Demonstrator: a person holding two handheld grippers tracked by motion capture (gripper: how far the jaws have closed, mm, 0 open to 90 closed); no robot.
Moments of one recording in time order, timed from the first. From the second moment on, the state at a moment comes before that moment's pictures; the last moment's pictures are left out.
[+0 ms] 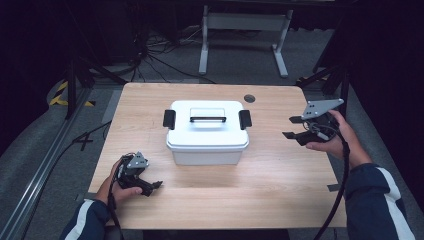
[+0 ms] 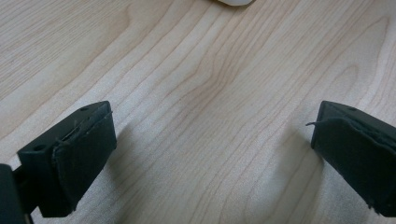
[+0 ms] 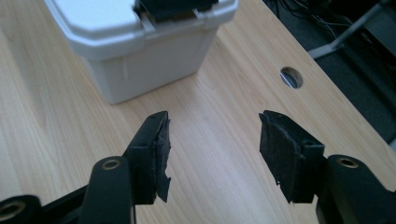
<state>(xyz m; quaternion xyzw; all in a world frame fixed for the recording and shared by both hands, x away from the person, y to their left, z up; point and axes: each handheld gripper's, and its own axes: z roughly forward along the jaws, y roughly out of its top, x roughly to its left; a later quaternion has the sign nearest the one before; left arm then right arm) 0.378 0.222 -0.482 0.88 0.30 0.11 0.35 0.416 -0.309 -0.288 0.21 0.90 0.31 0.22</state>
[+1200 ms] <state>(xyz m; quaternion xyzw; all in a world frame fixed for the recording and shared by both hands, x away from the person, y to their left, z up) 0.378 0.222 -0.482 0.88 0.30 0.11 0.35 0.466 -0.123 -0.257 0.04 0.96 0.22 0.18</state>
